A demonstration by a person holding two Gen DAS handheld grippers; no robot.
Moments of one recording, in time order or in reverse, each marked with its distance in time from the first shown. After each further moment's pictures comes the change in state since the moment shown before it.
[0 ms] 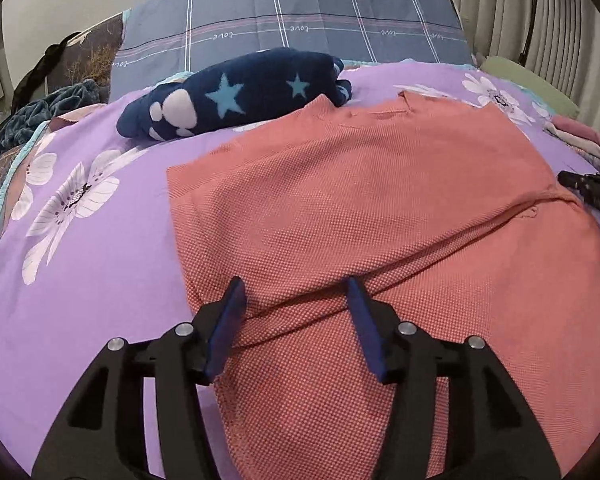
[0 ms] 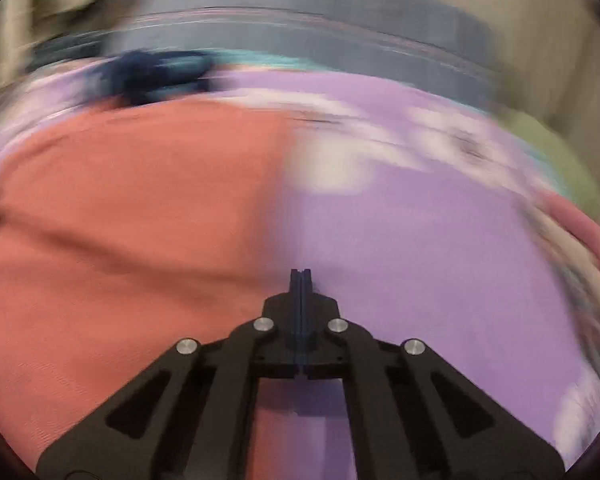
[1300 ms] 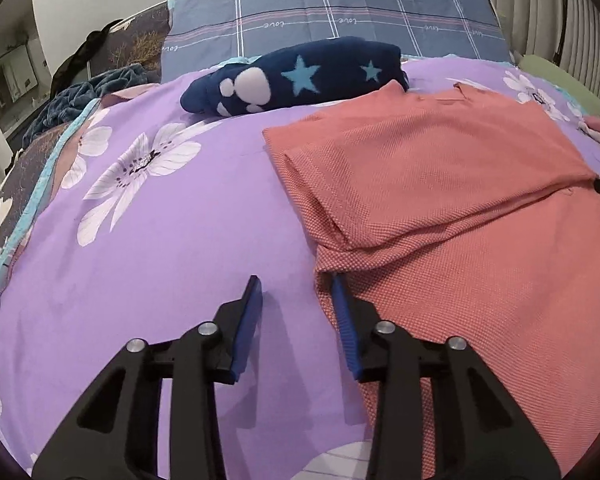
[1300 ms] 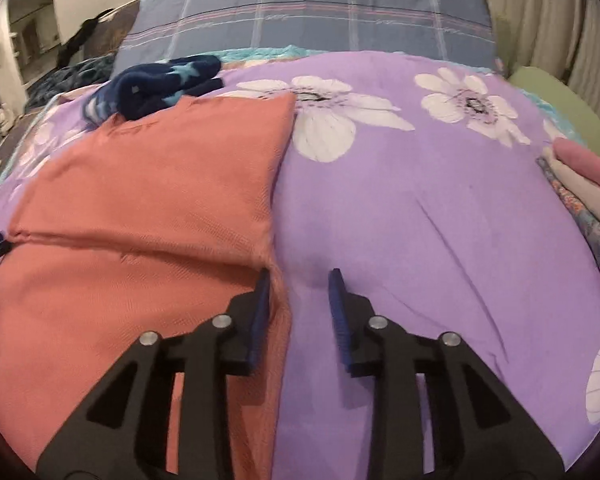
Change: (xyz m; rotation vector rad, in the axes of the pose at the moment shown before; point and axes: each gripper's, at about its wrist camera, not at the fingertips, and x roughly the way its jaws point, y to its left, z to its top) left arm -0.028 0.043 -0.028 -0.036 0.030 0.143; right arm -0.031 0.017 -0.020 -0.099 0.028 0.164
